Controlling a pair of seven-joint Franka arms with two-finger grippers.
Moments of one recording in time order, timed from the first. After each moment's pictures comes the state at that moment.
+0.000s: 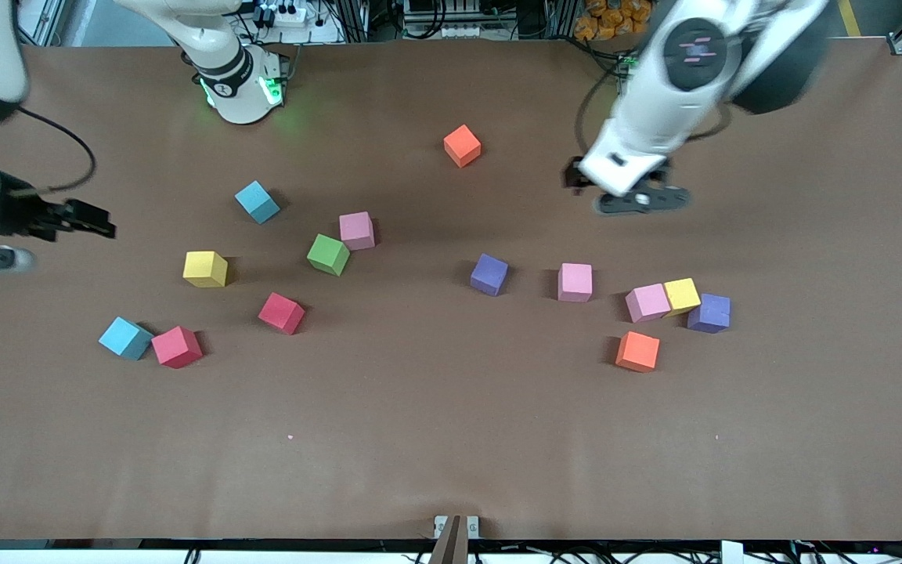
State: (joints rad) left arm -0.25 0.02 -0.40 -1.96 -0.07 1.85 -0.81; right arm -0.06 0.06 -0.01 -1.79 0.04 1.69 -0.09
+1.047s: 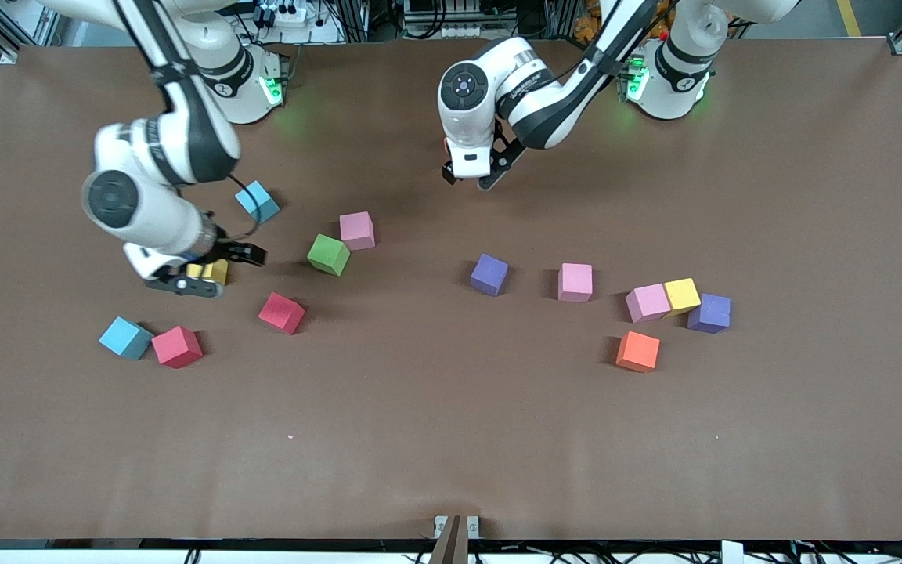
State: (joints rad) left arm -0.64 0.36 -0.41 -2.07 -0.07 2.23 -1.81; right arm 0.24 0.17 0.01 -2.16 0.04 2.17 0.43
